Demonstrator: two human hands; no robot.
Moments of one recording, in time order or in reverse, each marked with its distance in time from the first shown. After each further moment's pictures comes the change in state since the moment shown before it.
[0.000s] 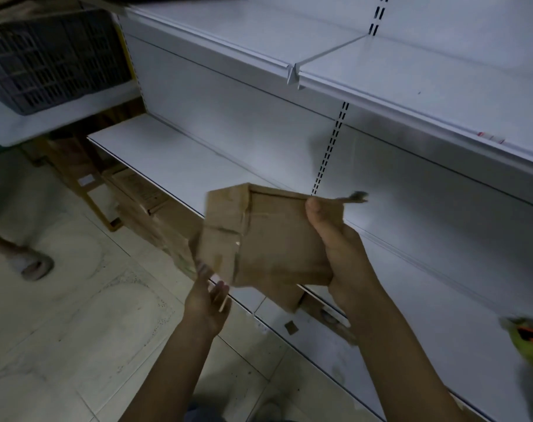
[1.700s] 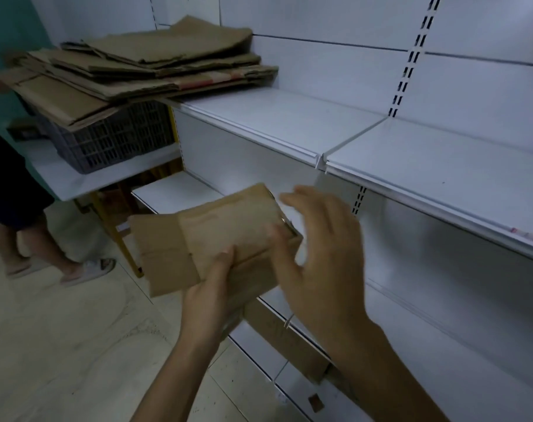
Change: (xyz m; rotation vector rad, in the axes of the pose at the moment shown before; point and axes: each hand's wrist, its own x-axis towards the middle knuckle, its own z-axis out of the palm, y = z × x) left_hand -0.127 0.089 0.071 0.349 -0.141 0.813; right_hand 0.013 -0.058 0.071 -0.831 0.249 -1.250
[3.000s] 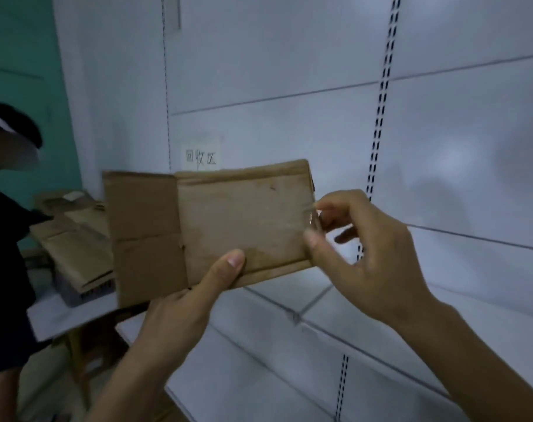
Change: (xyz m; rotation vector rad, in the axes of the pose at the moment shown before) left_hand 0.032 0.179 0.050 0.003 -0.133 0.450; right_hand 0.170 0.003 -0.111 0.058 0.181 -0.419
